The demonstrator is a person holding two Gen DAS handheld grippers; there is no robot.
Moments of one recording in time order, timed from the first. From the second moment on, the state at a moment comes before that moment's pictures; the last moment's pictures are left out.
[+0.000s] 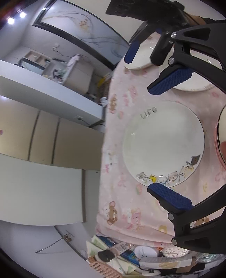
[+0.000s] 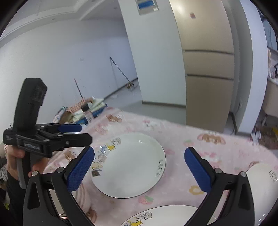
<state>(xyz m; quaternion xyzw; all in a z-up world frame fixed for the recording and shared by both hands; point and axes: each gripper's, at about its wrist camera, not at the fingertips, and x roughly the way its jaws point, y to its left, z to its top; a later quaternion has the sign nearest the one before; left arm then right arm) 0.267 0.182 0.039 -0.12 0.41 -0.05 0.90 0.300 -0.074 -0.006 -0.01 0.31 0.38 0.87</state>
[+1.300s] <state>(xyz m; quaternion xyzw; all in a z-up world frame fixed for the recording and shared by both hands) 0.295 0.248 -0.084 -0.20 0.49 -0.06 0.85 0.359 -0.046 -0.119 0.03 0.48 0.33 0.81</state>
